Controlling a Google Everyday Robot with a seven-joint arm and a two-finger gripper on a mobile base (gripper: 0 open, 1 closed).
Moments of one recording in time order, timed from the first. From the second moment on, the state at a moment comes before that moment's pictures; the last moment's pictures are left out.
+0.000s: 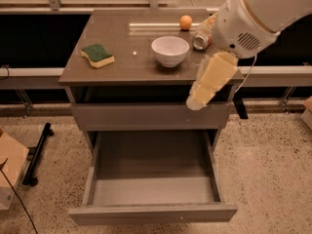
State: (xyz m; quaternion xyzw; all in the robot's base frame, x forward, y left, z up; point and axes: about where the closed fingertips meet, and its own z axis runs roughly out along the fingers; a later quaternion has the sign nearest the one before) arm 0.489 -0.091 0.990 -0.62 0.73 0.07 0.29
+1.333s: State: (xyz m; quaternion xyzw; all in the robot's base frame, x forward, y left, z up) arm 0.553 -0.036 0.970 -0.57 0.75 0.09 0.33
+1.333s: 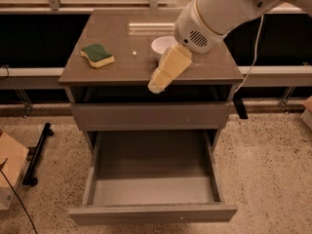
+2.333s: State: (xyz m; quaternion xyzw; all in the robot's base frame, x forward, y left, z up) arm 0.702 0.024 0.886 -0.49 0.78 0.15 0.36
